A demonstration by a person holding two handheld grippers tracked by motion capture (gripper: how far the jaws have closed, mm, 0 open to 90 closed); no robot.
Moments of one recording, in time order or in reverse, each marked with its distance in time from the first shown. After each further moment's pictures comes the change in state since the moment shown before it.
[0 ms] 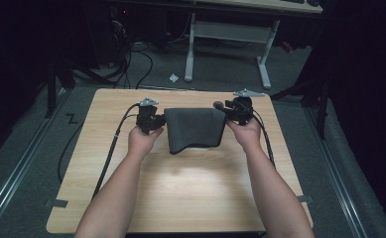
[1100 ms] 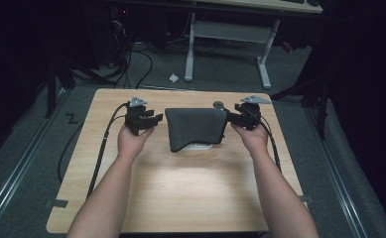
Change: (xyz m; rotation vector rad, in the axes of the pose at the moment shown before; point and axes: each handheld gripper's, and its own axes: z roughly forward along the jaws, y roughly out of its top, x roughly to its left) left arm 0.009 -0.003 -0.034 -0.049 0.140 0.025; right arm -0.010 -0.018 -0.019 -0.020 -0.086 -0.032
